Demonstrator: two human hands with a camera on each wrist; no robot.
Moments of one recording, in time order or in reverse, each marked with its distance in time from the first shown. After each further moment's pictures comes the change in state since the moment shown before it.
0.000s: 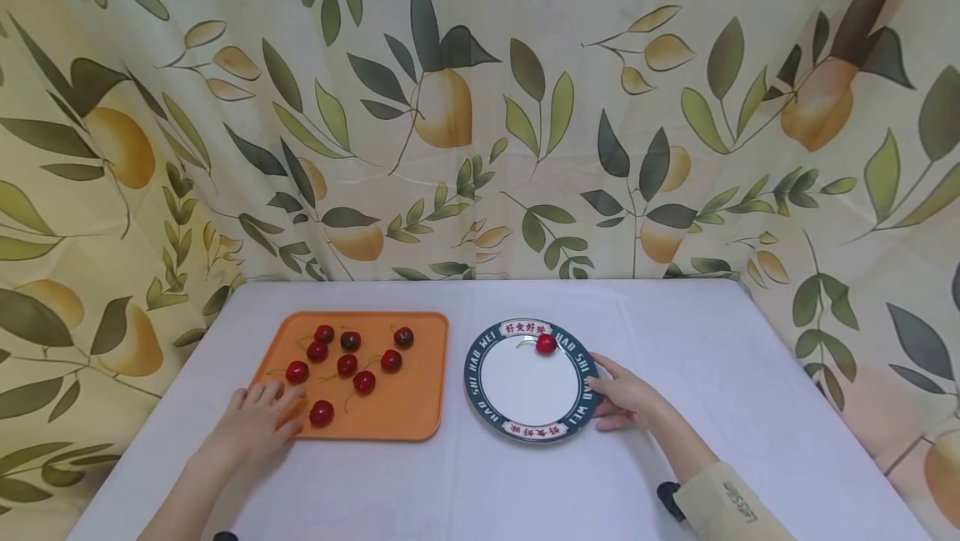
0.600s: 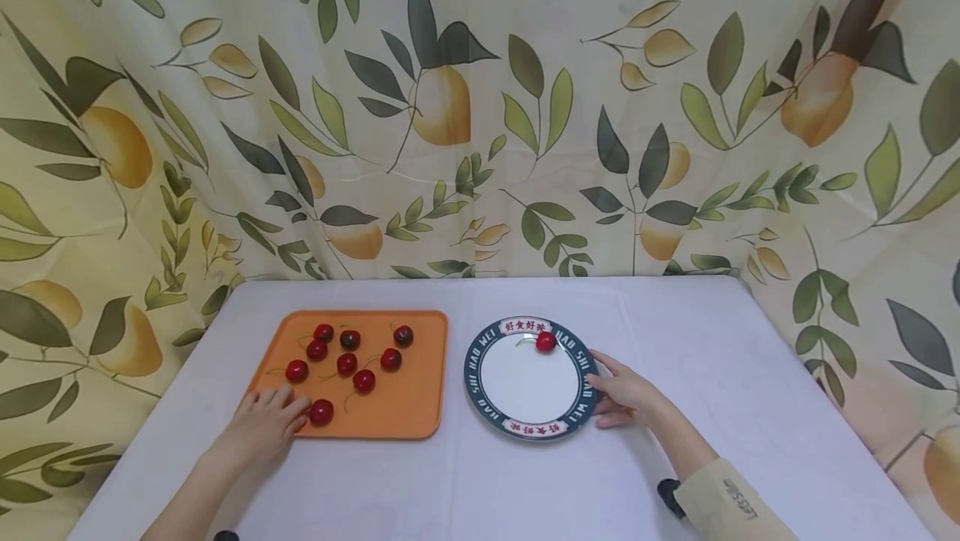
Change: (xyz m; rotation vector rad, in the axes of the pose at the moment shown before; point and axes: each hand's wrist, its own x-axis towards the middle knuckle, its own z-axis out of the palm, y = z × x) left_hand 0.003 0.005 0.012 0.071 0.006 0.081; right_hand 0.004 0.001 0.000 -0.010 -0.005 0.006
